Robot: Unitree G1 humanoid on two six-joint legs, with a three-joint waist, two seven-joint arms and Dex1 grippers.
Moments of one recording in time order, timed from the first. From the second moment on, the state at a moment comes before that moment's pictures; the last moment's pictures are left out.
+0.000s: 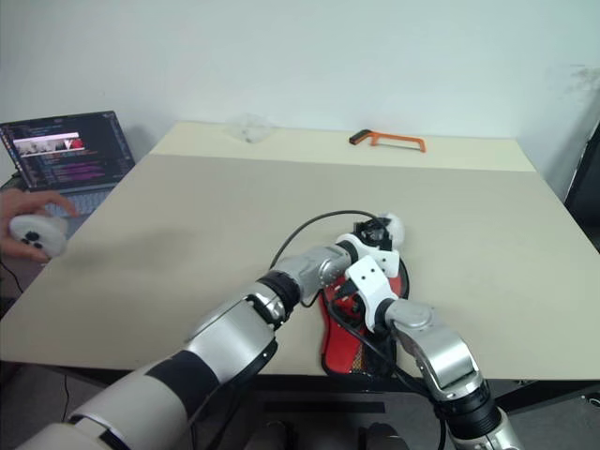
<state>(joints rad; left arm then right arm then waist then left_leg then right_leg) -1.25 -0.03 -0.58 1.42 0.76 -0.44 0.05 -0.34 -0.27 0.29 -0.32 0.14 0.92 0.43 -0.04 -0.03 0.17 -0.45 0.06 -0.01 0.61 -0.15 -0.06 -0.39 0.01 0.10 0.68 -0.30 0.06</state>
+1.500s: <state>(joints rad) -0.55 0.12 -0.23 0.22 0.00 0.32 -0.64 -0.78 -0.33 -0.08 0.15 0.26 0.84 0.28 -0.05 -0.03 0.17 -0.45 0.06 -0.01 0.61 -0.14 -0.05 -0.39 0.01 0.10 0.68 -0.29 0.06</state>
